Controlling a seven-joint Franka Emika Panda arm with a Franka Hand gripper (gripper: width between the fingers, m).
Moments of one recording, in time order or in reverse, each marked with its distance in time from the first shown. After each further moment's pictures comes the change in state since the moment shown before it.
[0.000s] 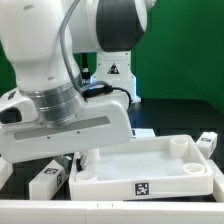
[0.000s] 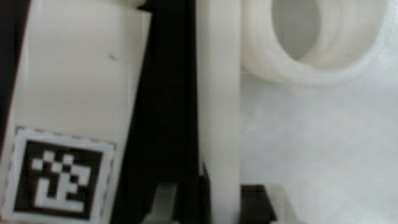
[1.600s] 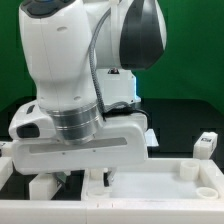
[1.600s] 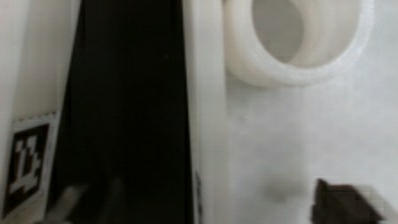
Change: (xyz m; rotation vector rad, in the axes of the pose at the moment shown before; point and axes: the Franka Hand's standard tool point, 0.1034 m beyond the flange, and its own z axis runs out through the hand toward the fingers) arm 0.012 -0.020 0.012 -0.049 -0.054 0.102
